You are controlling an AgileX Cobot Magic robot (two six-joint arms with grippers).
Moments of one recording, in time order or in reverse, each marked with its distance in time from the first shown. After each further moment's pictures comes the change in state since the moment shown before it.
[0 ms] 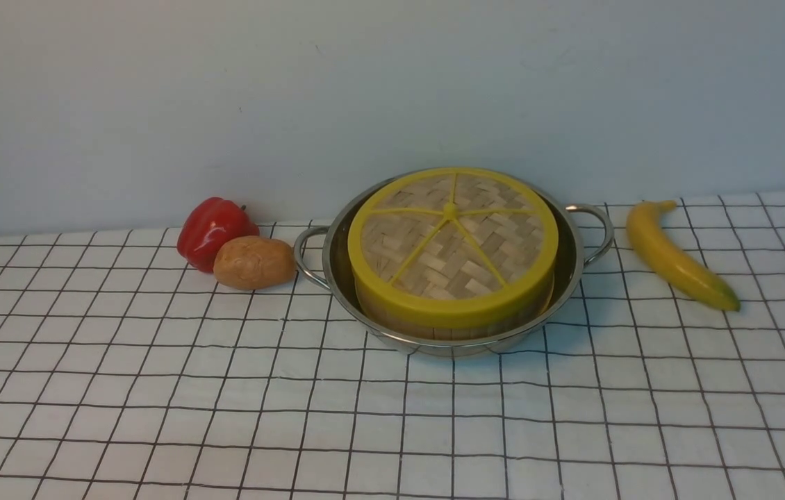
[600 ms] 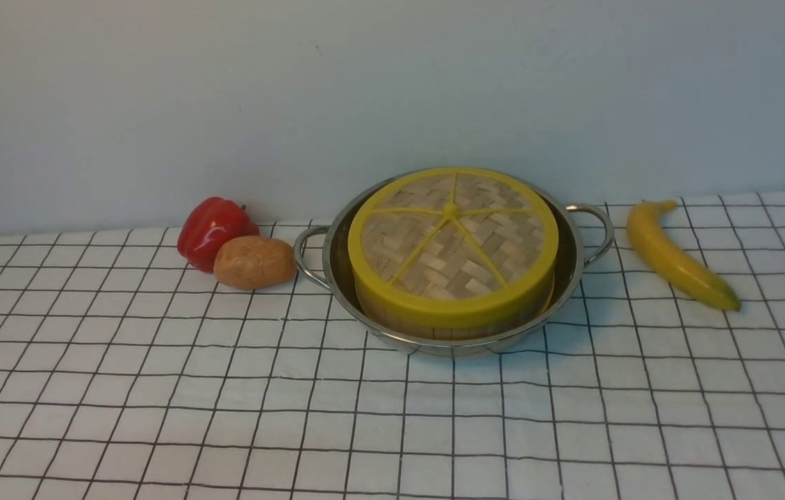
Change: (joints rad) right arm 0.002 0.000 0.000 0.003 0.000 0.002; left arm 0.000 0.001 0.000 0.000 -0.001 0.000
